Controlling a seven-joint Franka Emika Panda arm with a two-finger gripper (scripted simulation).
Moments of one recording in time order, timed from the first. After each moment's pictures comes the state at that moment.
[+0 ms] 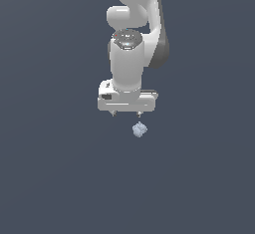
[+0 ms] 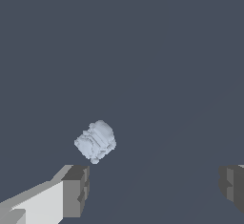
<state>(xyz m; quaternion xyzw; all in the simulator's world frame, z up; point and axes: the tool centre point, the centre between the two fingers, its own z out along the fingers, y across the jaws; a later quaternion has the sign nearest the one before) 0.010 -0.005 0.190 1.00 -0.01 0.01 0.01</state>
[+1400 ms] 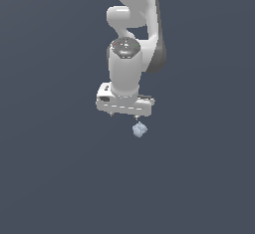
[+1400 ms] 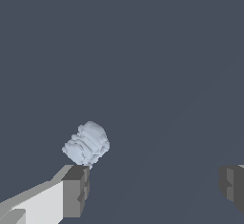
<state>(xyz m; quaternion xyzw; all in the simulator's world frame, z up) 0.006 -0.014 0.173 1.00 -0.06 0.00 0.02</state>
